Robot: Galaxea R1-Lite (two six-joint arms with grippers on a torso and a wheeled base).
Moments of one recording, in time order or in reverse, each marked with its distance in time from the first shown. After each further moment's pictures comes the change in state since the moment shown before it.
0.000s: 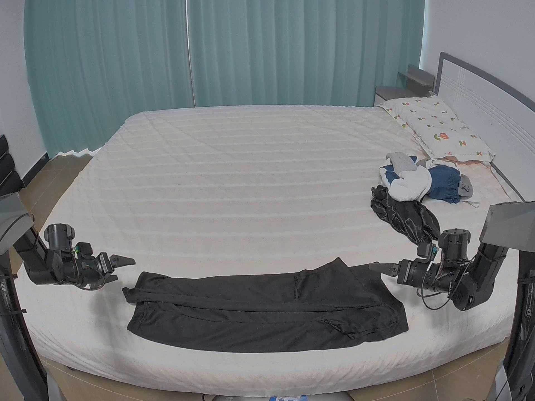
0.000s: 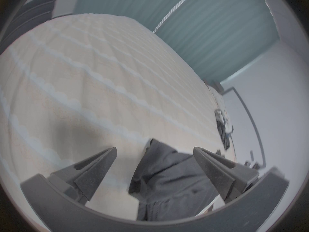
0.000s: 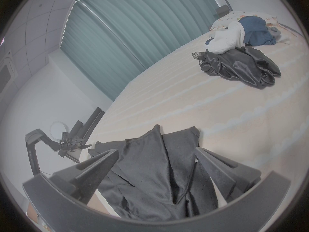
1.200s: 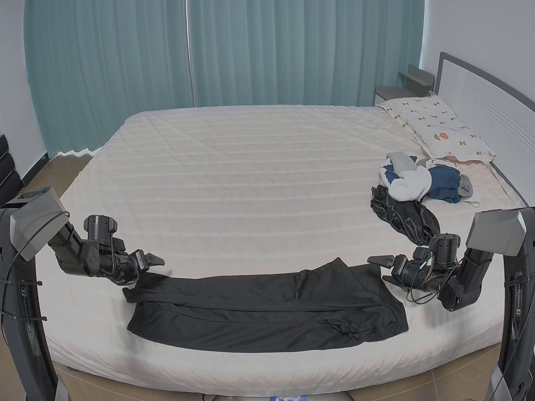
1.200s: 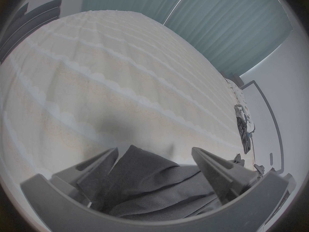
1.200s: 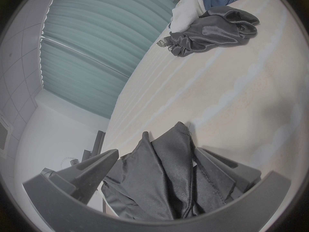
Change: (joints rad) left arm -0.233 0.074 -0.164 0.107 0.330 -0.136; right arm -0.004 0.137 -0.117 -0.035 -0.024 0.371
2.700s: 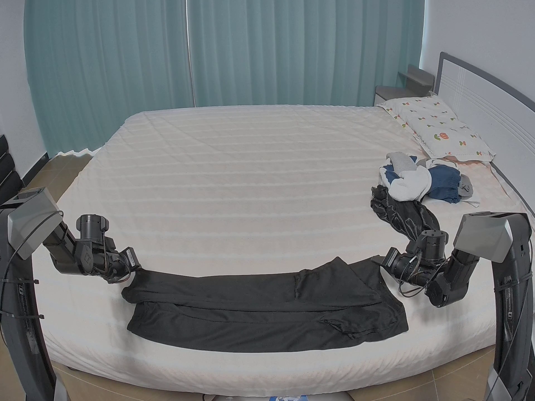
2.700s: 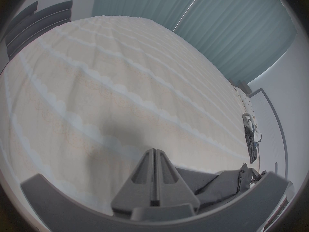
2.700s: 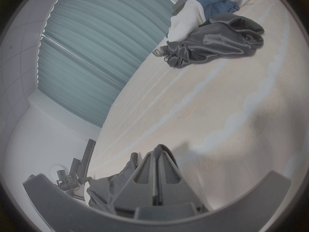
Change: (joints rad) left arm 0.050 0.006 -0.011 -0.011 0.059 -0.014; right arm 0.032 0.082 -0.153 0.011 -0.169 0.009
